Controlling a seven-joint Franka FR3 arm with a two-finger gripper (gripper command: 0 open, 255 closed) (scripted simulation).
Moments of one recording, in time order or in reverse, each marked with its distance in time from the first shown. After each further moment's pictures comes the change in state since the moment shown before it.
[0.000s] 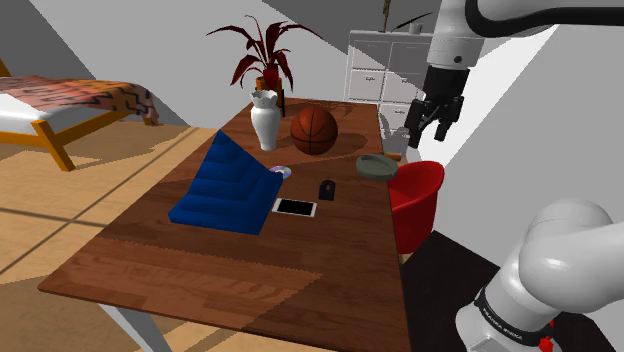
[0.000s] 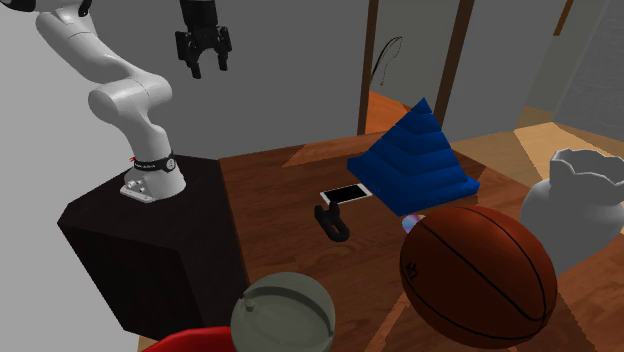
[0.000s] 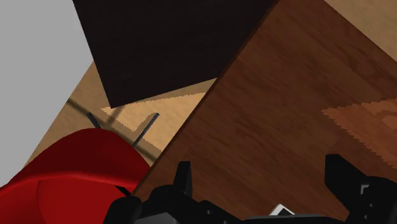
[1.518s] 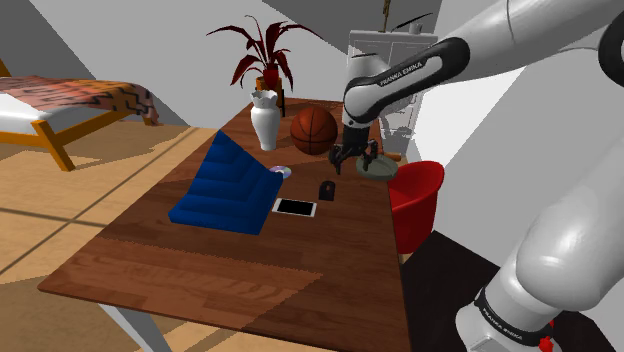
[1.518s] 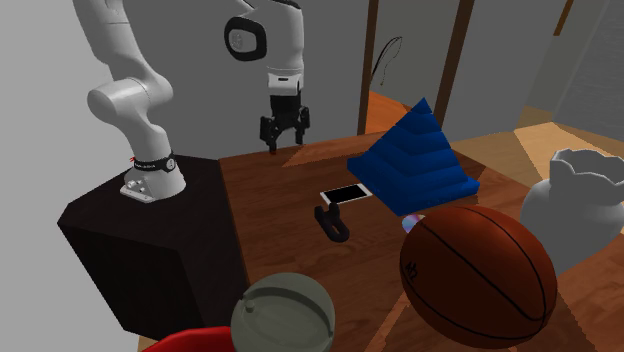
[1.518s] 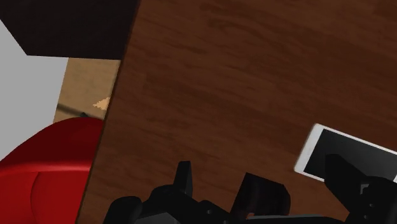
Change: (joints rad) arm -0.044 0.720 0.058 0.127 0.000 0.595 0.282
